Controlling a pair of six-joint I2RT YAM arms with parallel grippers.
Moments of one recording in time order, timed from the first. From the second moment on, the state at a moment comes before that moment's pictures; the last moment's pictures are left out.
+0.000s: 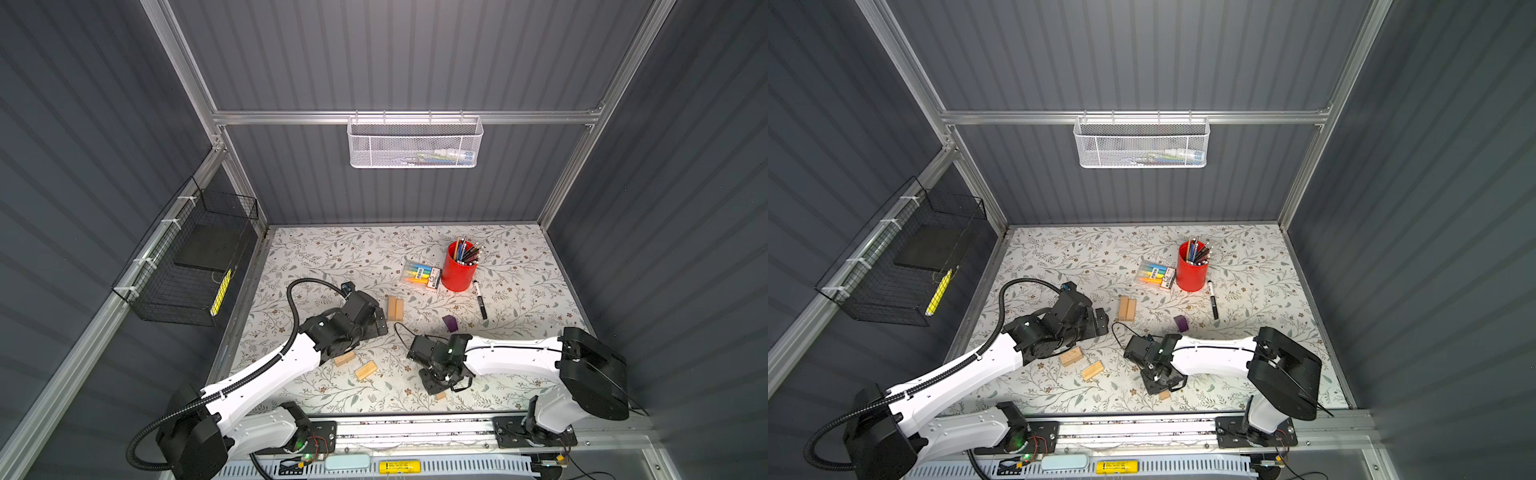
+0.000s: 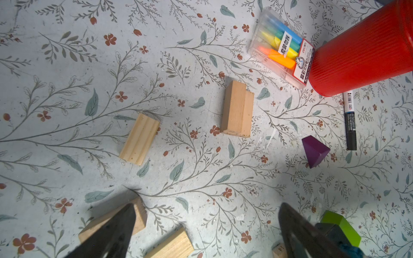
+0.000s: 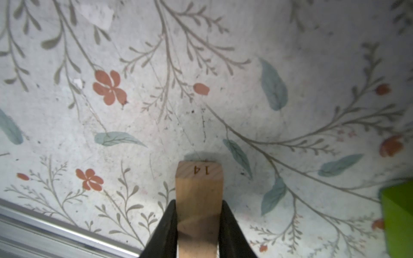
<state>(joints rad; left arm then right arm) -0.80 1.15 0.86 -0.64 -0.25 -0.84 1.12 1.56 0.87 -0.72 0.02 0.71</state>
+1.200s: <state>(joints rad) -0.64 1.22 0.86 -0.55 -0.22 -0.73 0.79 2.01 1.56 -0.77 0.05 0.79</state>
